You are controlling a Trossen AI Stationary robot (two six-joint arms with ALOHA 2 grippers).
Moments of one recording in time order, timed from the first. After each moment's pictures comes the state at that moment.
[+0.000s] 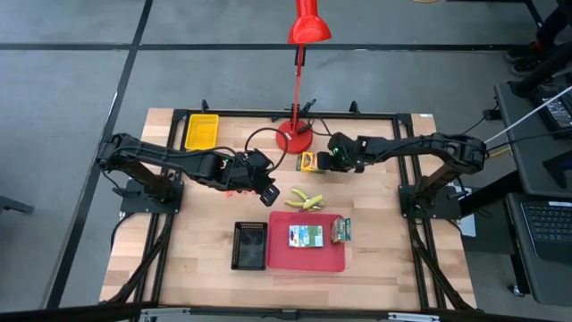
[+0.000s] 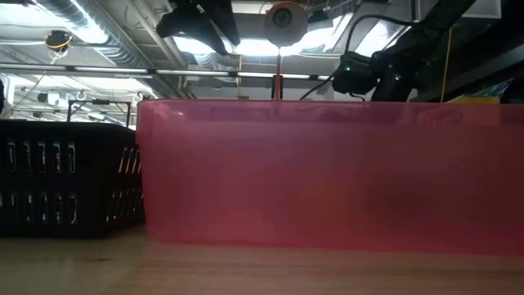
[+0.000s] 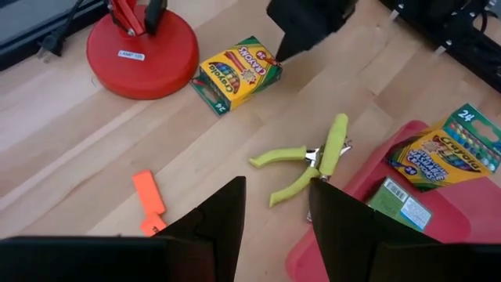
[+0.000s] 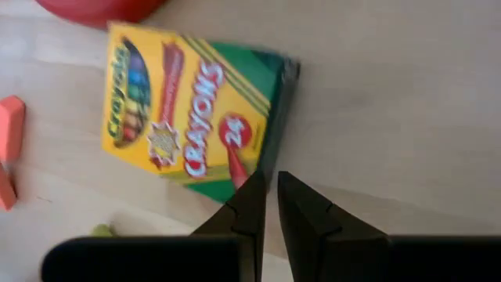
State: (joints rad) left arm -0.16 1.49 1.36 -0.81 -0.47 -0.85; right arm -0.35 1.56 0.76 -0.29 -0.03 1.15
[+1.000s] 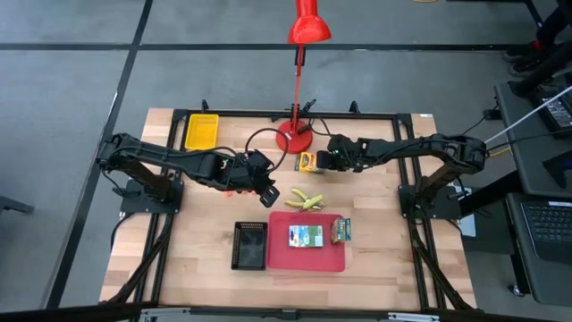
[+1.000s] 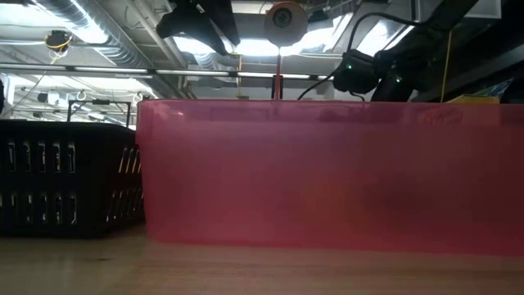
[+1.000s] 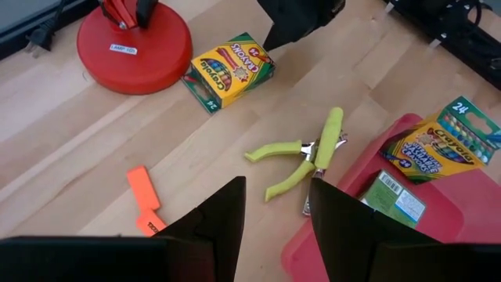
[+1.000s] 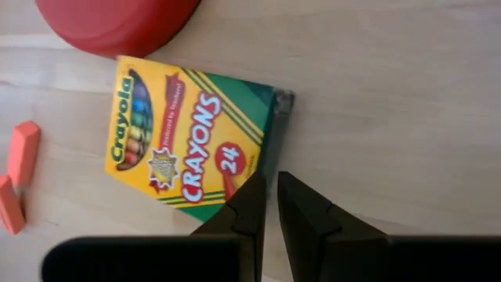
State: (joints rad) left arm -0.16 1.49 1.36 -0.81 -0.44 -0.84; right arm -0.33 1.56 0.73 -0.22 0.05 1.17
